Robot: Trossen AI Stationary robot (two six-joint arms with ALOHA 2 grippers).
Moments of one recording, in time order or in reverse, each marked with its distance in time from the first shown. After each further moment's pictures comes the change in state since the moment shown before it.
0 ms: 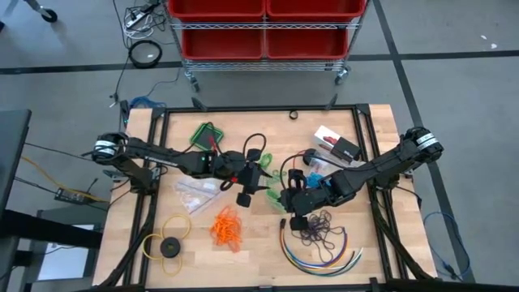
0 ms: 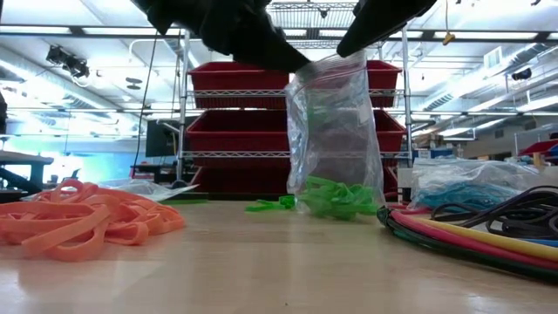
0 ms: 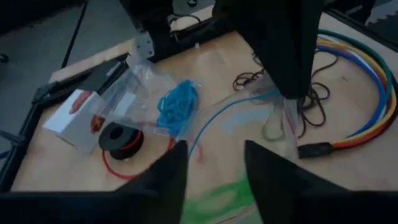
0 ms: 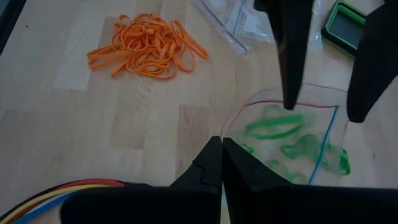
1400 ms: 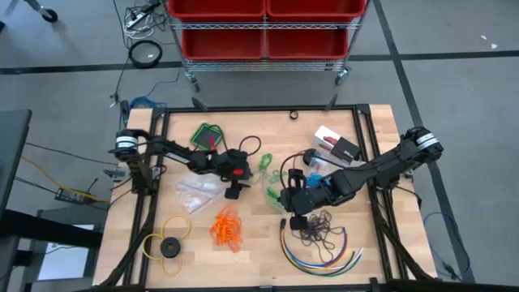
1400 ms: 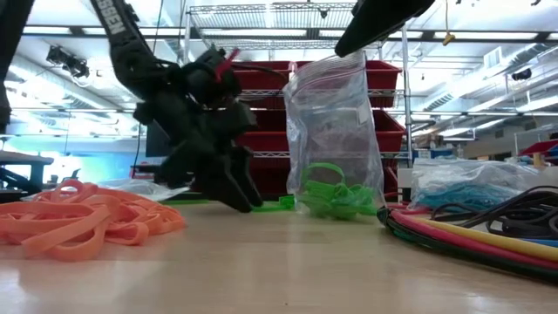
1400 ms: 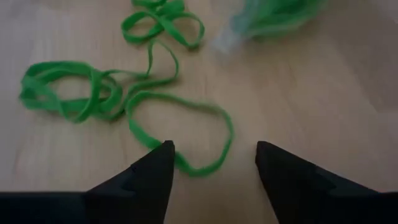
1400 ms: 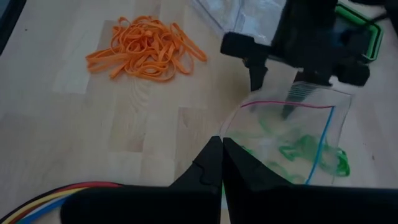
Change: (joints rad) left arm 0.198 0.205 -0.297 0.158 0.144 -0.004; right arm -0.006 0.000 0.000 0.007 0.000 -0.002
